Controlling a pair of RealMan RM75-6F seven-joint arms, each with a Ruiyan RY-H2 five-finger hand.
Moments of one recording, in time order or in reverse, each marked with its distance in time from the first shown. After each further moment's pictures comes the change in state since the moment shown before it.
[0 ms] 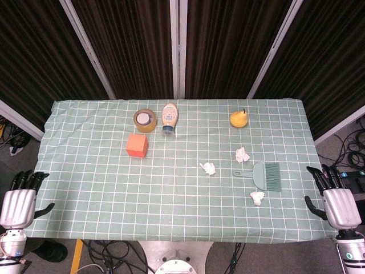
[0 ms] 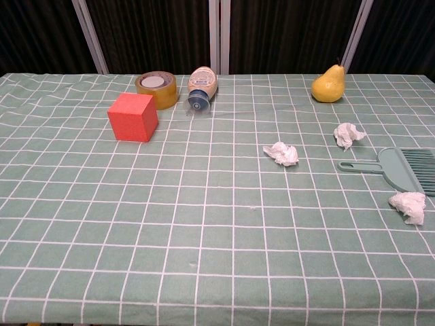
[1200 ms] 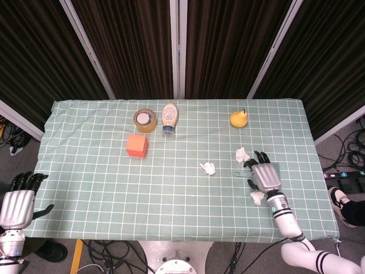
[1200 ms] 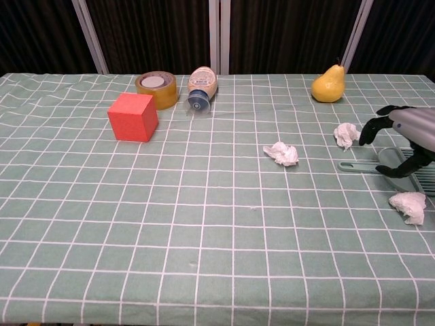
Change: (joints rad) left arm 0.001 -0.005 0.003 0.039 -0.012 -0.027 -0.060; right arm 0.354 -0.444 0.142 0.222 0.323 -0.511 -0.389
